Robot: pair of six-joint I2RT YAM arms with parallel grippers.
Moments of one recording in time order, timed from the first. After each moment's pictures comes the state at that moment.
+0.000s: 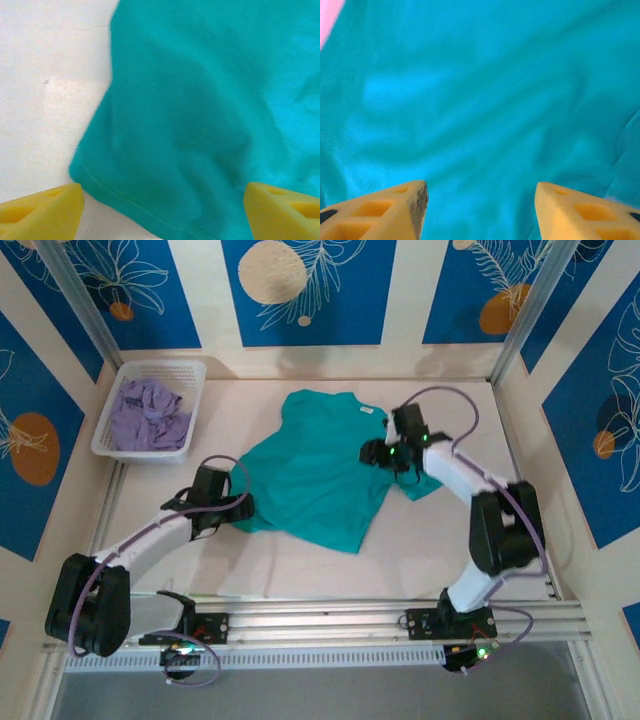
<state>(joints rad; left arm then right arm) -0.31 1.24 0.61 -0.35 -0.03 -0.43 0.33 1.58 1.06 -0.49 -0.25 0.44</state>
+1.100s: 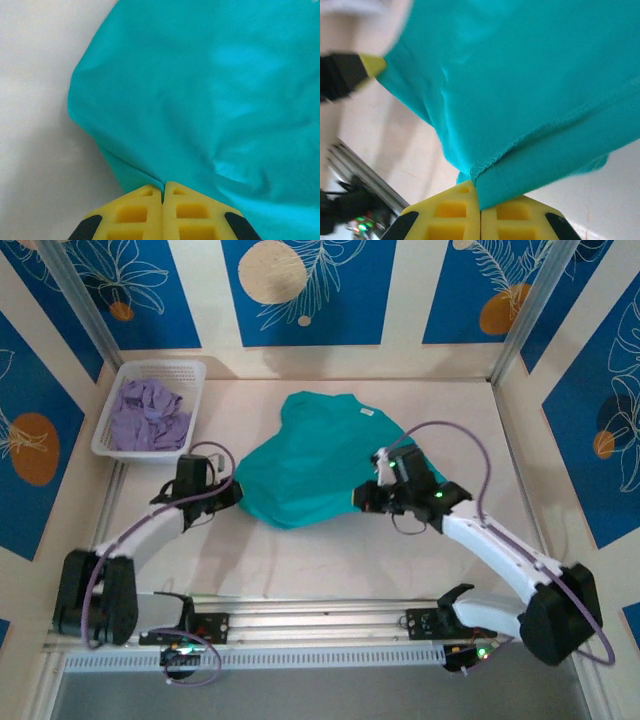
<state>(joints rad) -0.18 1.23 0.63 -0.17 0.34 -0.50 0.49 1.12 0.84 -0.50 -0.39 0.58</state>
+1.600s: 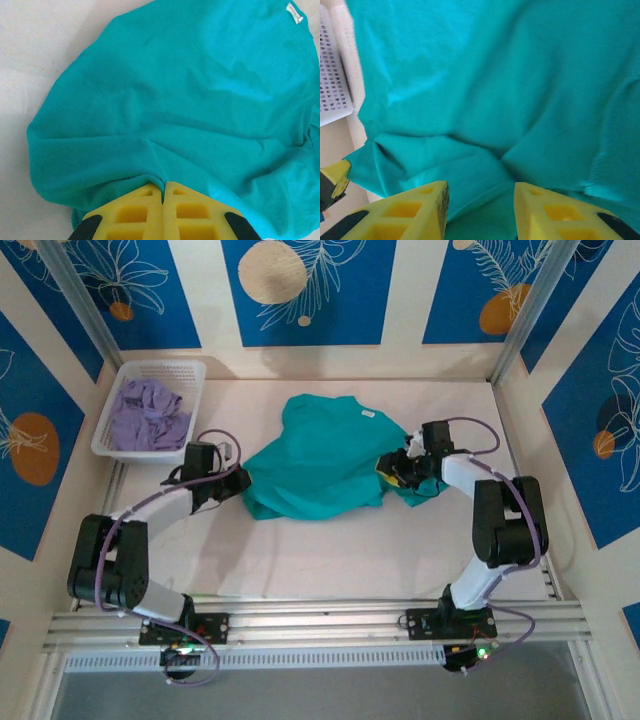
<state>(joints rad) -0.18 1.47 0.75 -0.10 0.41 -0.57 0.07 1.69 0.96 -0.32 -0.64 0.60</state>
